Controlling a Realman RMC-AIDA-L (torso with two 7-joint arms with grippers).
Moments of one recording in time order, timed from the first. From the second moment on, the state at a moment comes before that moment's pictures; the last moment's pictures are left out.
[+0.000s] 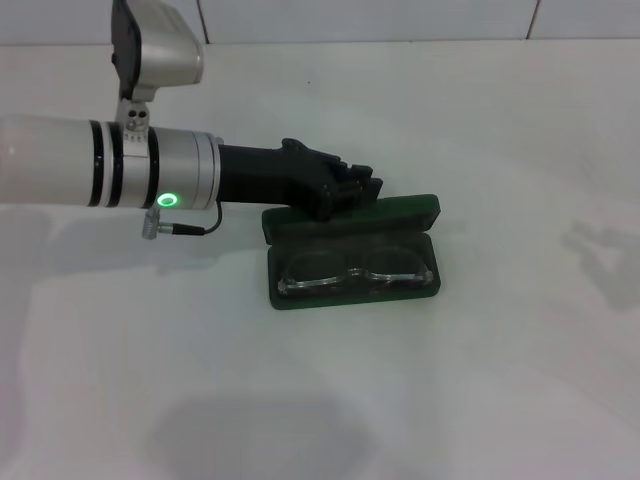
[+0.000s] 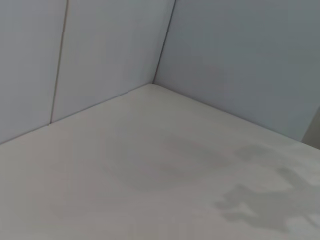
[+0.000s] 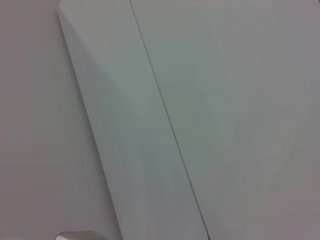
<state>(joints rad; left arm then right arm) -0.80 -2.08 0.92 0.43 1.93 1.28 -1.49 0.17 2.01 -0.58 -0.83 -1.42 -1.86 1.46</state>
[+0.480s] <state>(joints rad) -0.80 -2.09 0.93 0.42 1.93 1.28 -1.48 0.17 2.01 -0.59 -0.80 -1.42 -1.86 1.44</state>
